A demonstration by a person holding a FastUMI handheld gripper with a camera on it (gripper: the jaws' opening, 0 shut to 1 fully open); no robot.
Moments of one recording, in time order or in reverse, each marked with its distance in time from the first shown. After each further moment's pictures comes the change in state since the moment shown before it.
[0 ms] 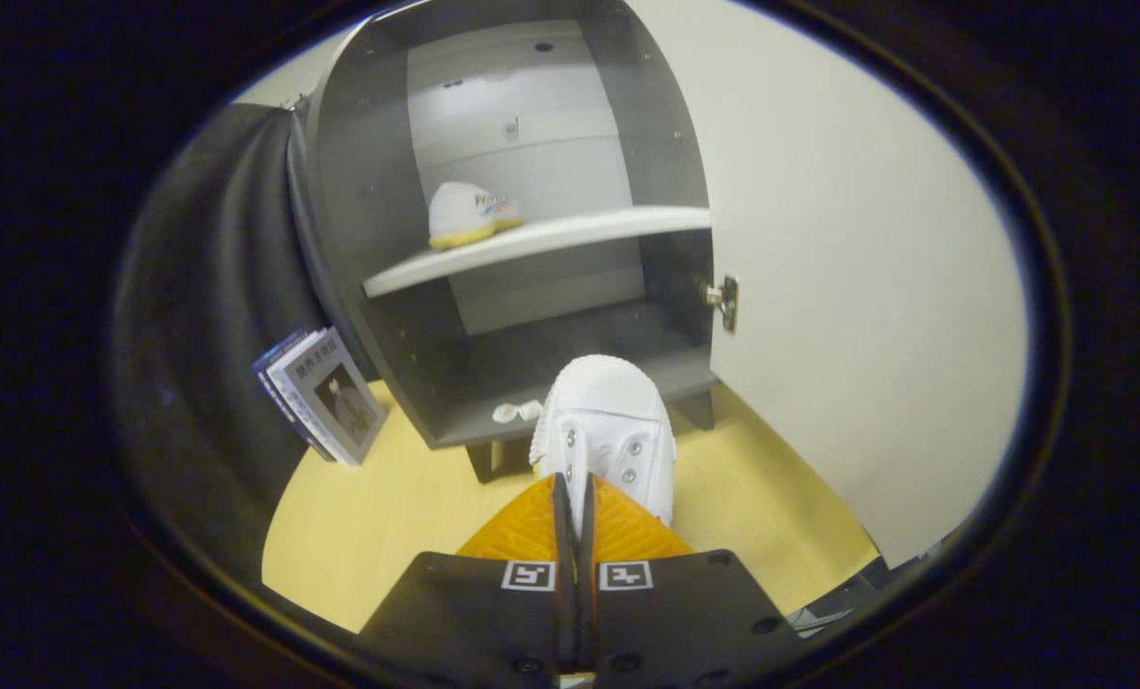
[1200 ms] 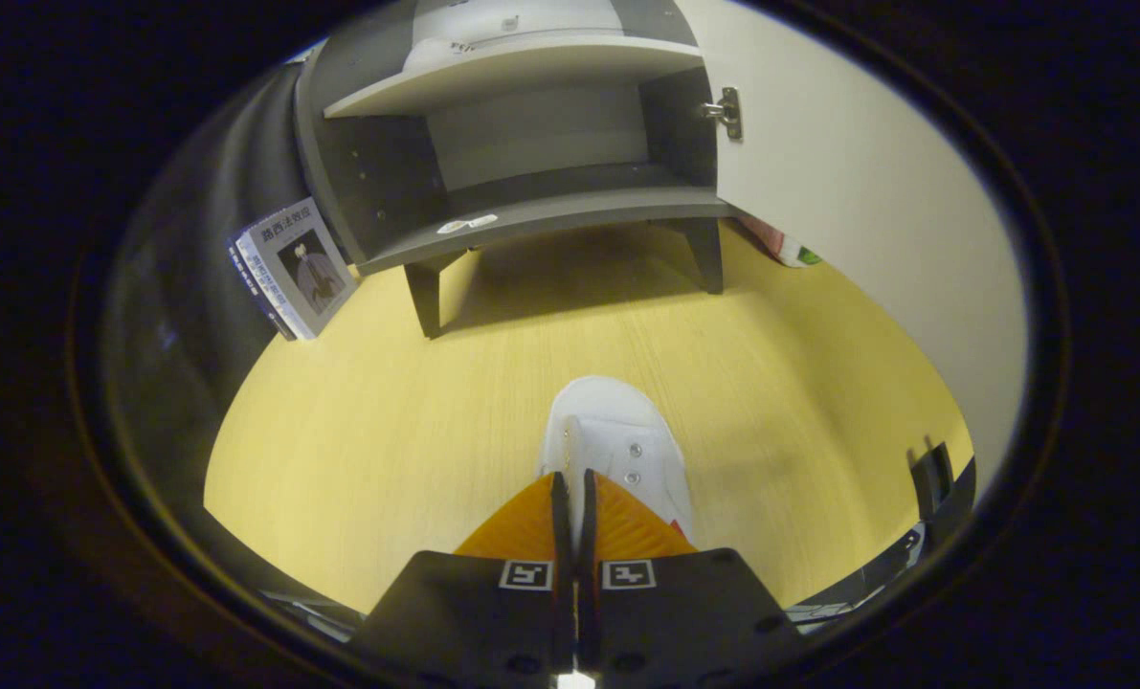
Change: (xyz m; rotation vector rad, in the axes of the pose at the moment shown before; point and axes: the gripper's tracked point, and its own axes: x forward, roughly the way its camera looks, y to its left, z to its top) arm 0.039 -0.057 -0.182 -0.092 0.313 0.031
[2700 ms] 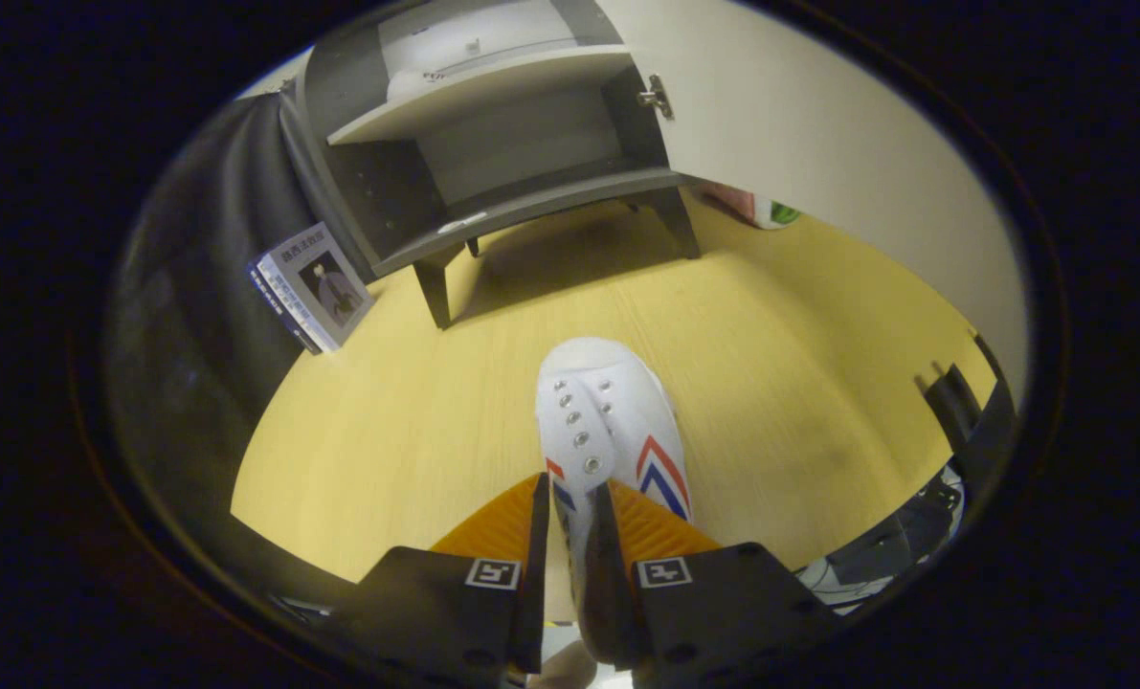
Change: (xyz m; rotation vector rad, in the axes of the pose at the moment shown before) arm -0.026 -0.011 -0.038 0.088 -0.050 0.074
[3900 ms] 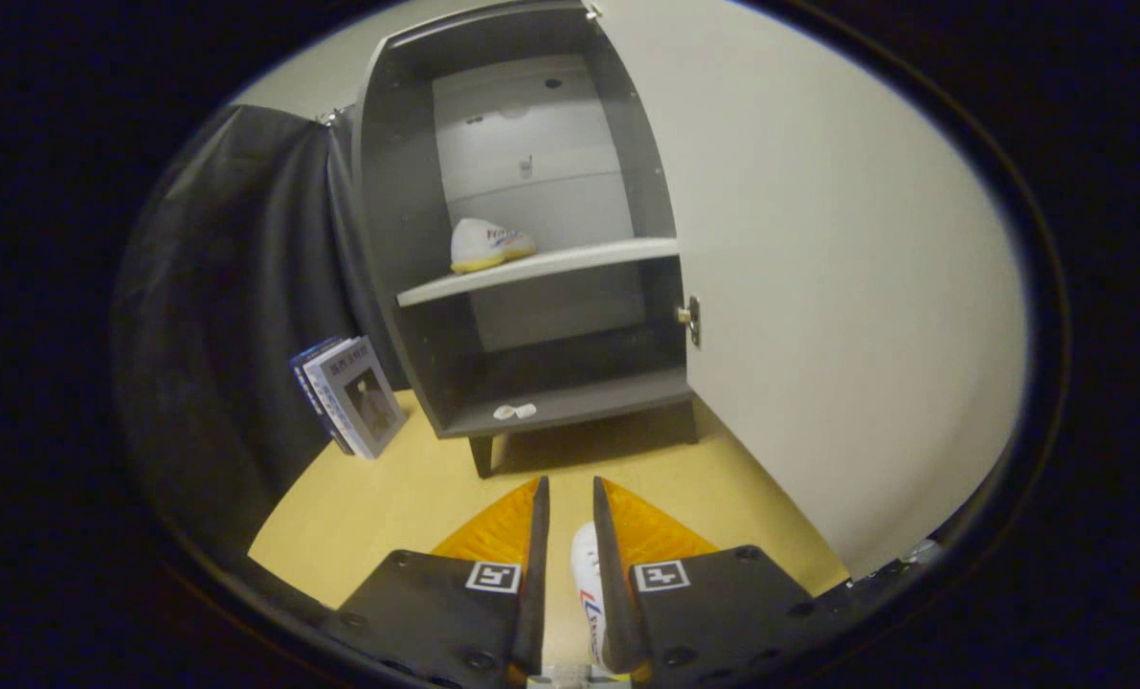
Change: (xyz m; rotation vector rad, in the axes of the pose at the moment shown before) arm -0.076 0.028 0.135 -0.046 -0.267 0.011
